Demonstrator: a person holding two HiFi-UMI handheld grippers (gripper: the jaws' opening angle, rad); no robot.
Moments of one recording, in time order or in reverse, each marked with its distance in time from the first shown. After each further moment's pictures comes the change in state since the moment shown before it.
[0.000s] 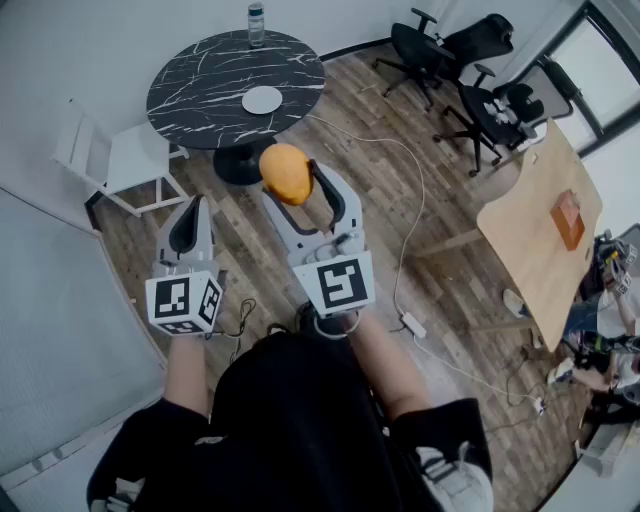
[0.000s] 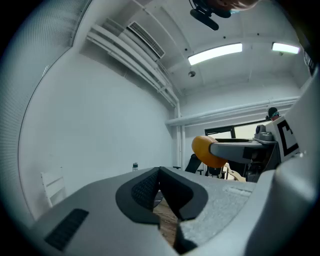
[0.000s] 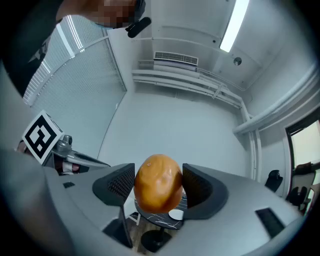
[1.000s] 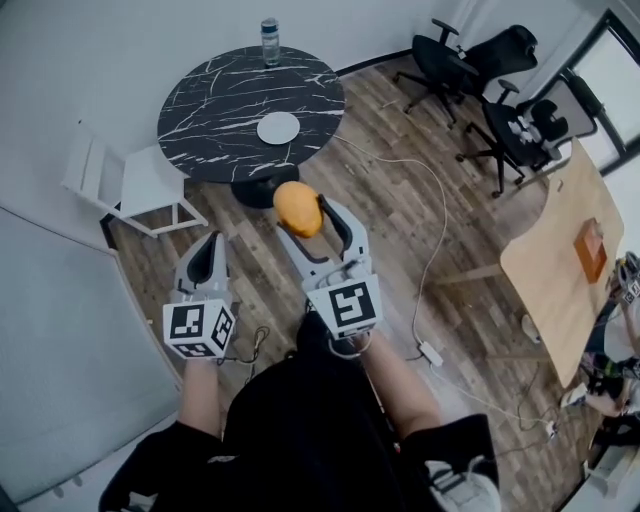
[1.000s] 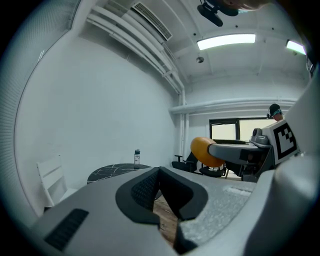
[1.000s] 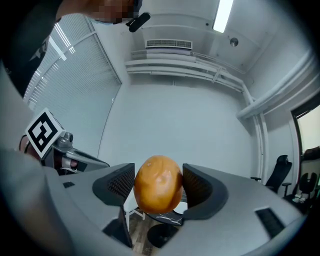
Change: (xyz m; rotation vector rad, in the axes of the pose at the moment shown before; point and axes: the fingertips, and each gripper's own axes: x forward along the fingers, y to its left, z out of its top) left arm 0.080 0.041 -0.056 -0.035 0.141 0.021; right arm 0.082 -0.033 -0.084 0.084 0.083 0.067
